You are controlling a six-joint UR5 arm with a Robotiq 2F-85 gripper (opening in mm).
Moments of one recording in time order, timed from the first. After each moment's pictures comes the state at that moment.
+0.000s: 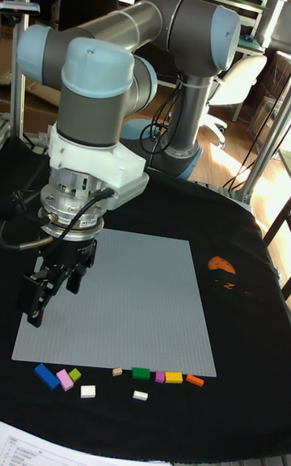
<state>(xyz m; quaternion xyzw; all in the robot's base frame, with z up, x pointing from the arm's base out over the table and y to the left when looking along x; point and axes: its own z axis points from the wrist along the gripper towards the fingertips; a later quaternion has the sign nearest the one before) 0.697 -0.119 0.122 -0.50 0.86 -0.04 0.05</state>
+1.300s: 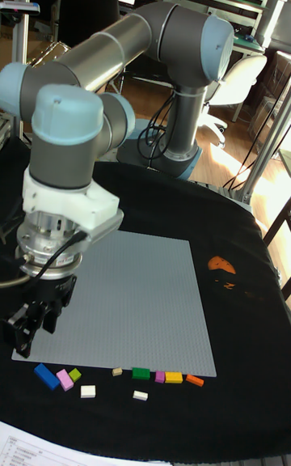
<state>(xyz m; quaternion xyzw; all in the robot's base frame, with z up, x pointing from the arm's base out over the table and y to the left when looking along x) 0.731 -0.136 0.060 -0.50 0.86 -0.03 0.06</state>
